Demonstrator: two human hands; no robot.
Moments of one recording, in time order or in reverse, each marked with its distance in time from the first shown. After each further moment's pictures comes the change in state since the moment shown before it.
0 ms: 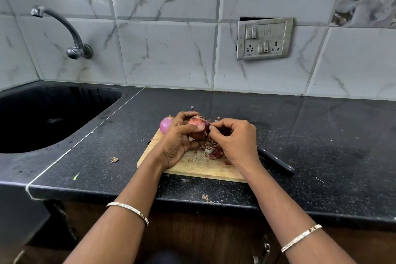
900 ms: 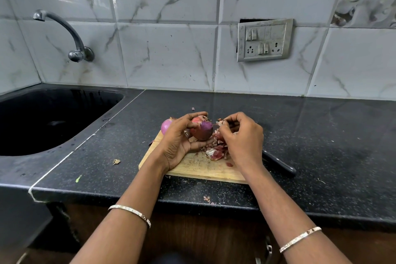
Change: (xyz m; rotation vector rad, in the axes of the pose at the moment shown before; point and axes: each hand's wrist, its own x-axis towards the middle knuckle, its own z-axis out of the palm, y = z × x) left_hand -0.001 0.002 0.001 0.041 0.014 -0.029; right_hand 0.003 0.007 0.000 -0.219 0.172 0.018
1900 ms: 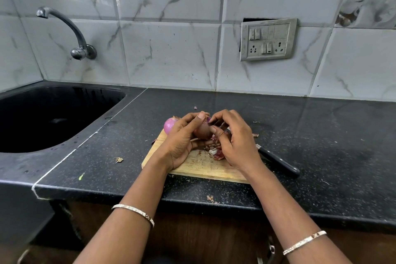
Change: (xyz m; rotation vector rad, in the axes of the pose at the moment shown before) left_hand 0.001 -0.002 0.001 0.073 0.018 0.039; right_hand -0.001 -0.005 0.001 0.071 -0.273 -0.318
